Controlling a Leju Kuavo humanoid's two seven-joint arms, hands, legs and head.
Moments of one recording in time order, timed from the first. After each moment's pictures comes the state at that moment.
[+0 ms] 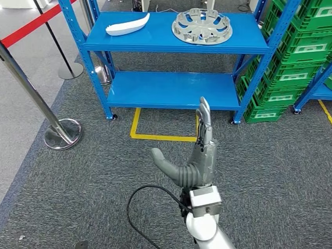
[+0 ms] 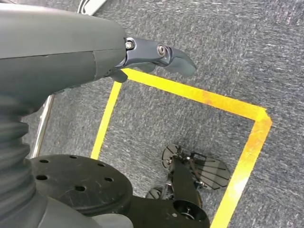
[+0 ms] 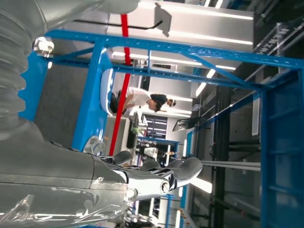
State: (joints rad) left arm -0.08 -0.21 0.61 -0.19 -0.45 0.45 -0.19; right arm -0.11 0.21 0.56 -1.63 0.24 -0.51 -0.61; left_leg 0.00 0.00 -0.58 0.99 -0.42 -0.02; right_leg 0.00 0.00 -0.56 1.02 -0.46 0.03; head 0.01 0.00
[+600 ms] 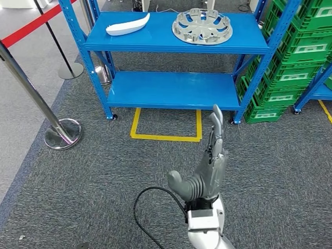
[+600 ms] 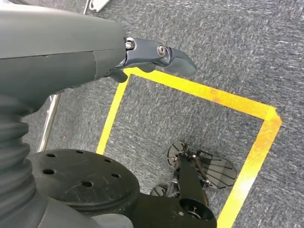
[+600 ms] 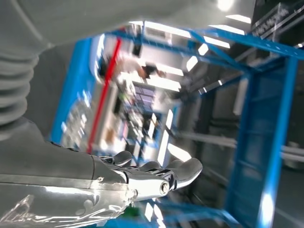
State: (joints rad) left arm -0.07 -0.22 0.63 -0.19 -0.47 0.45 -0.17; right arm -0.07 0.18 0.59 -1.69 0.40 -0.65 -0.63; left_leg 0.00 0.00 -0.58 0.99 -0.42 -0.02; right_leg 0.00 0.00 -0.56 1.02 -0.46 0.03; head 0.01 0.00
